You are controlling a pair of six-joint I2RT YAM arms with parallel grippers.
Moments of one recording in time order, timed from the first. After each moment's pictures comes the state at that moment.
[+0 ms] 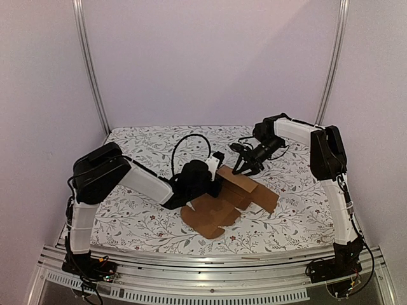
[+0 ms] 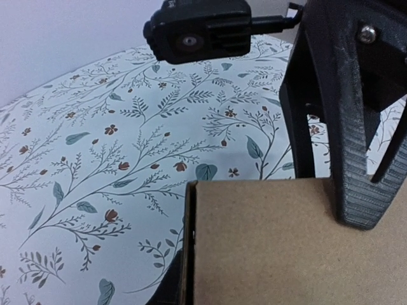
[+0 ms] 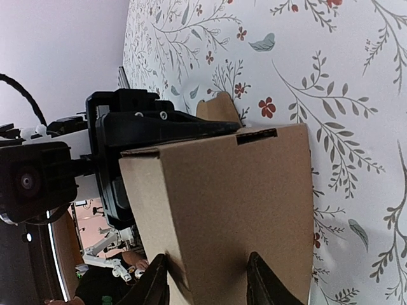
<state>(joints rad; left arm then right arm) -0.93 2.17 1.14 0.64 -0.24 -0.12 0.41 2.44 2.08 -1.34 -1.02 -0.20</state>
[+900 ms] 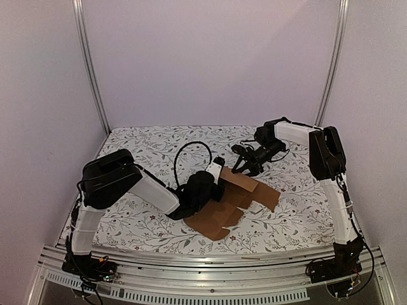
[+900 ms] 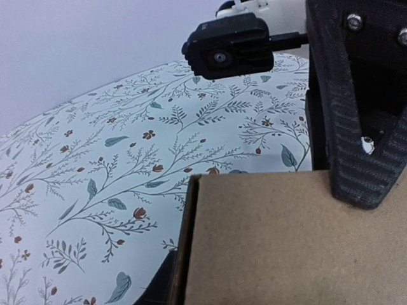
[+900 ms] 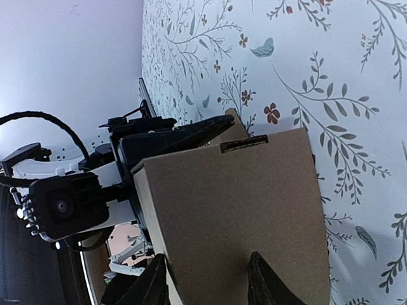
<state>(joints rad) -1.01 2.25 1.16 0.78 -0.53 -0.07 0.39 2.46 2.05 -1.31 -1.14 -0.13</state>
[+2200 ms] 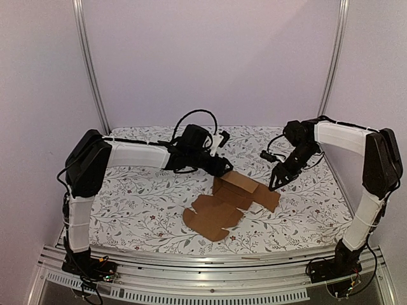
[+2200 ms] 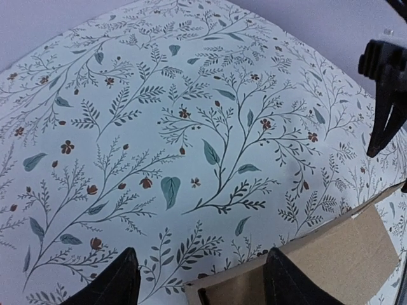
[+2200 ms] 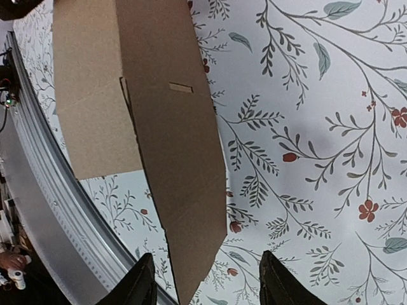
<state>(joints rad) -0.80 2.13 1.52 0.00 0.18 -0.09 0.33 1.79 1.38 -1.11 -0.52 -0.32</state>
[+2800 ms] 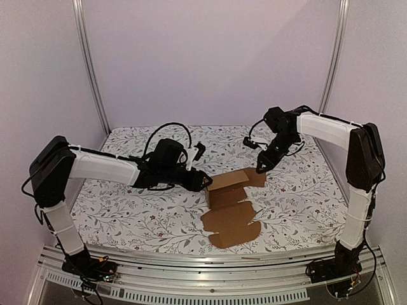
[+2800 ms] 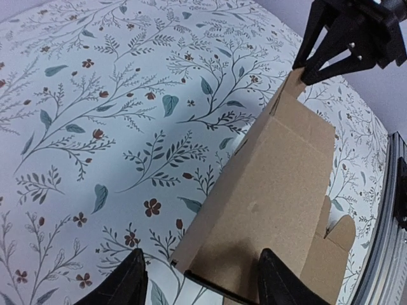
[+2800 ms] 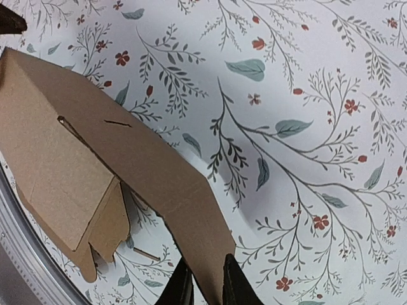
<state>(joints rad) -0.80 1.81 1.06 0.13 0.19 -0.24 0.44 1.94 1.60 -1.01 -0.31 -0.35</state>
